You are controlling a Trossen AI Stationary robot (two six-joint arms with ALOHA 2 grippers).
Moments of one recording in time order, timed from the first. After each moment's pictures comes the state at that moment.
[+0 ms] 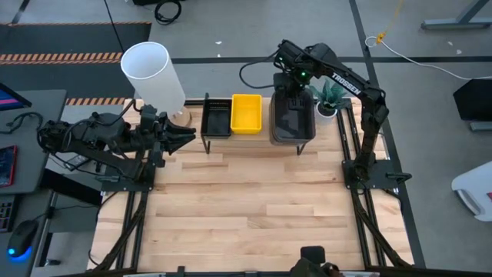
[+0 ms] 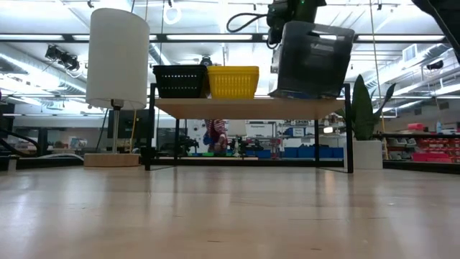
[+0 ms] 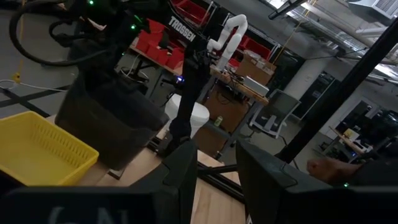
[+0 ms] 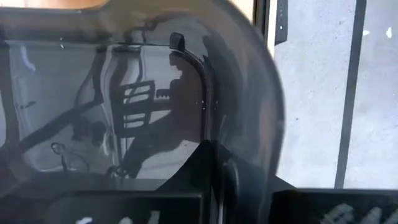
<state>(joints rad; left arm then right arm) -0.25 0.87 1.20 -0.33 -0.43 -0.54 -0.66 1.85 2.08 -1.48 -0.03 -0.68</state>
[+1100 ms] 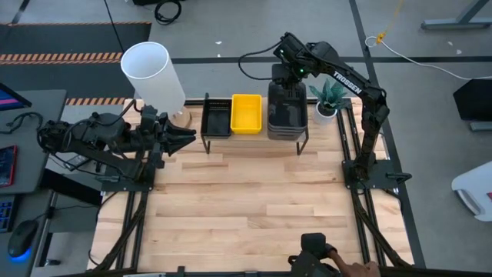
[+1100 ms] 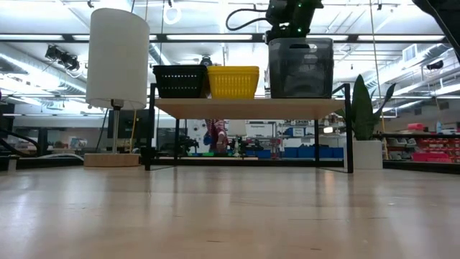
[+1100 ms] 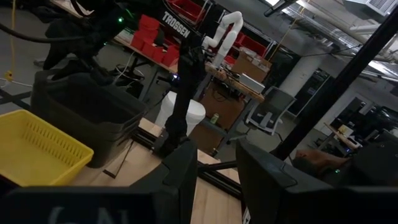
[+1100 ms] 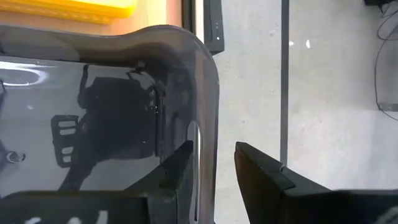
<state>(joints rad) -0.25 0.87 1.20 -0.33 -0.40 -0.54 -0.68 1.85 2.08 -1.31 0.11 -0.72</state>
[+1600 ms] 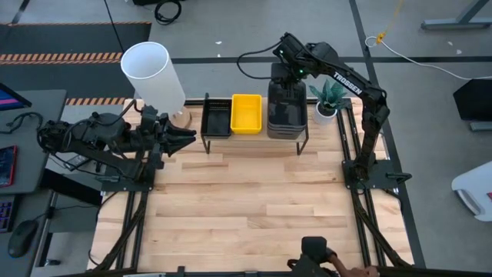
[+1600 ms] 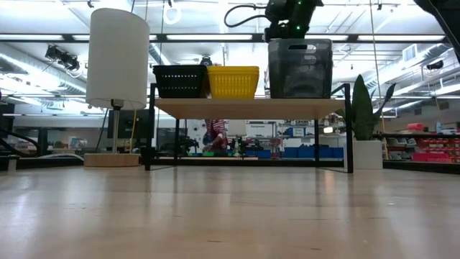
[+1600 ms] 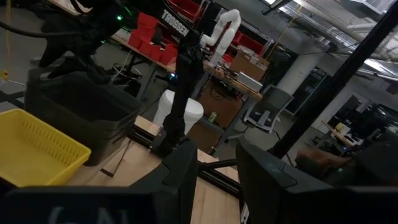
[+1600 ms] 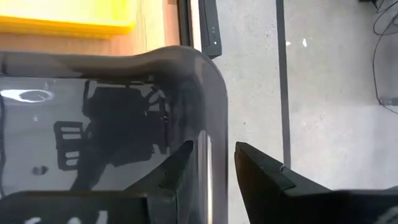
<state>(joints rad) -0.25 0.87 1.20 -0.33 -0.39 -0.54 -0.67 1.84 2.08 -1.30 0.12 -0.66</state>
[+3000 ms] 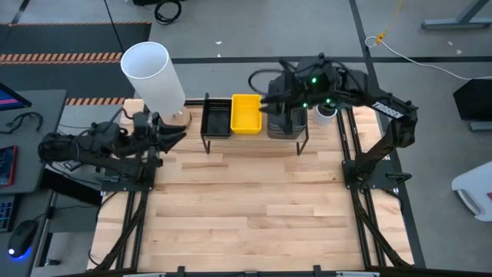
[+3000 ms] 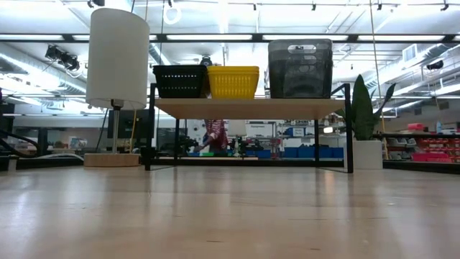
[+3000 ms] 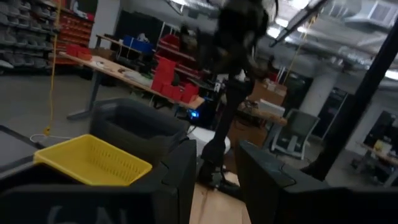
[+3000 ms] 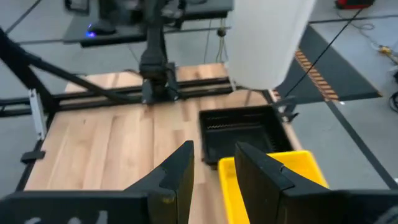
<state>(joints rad) -0.14 0.54 0.74 -0.04 -0.40 -0.32 -0.18 1.55 2.02 -0.94 -0.06 -0.01</state>
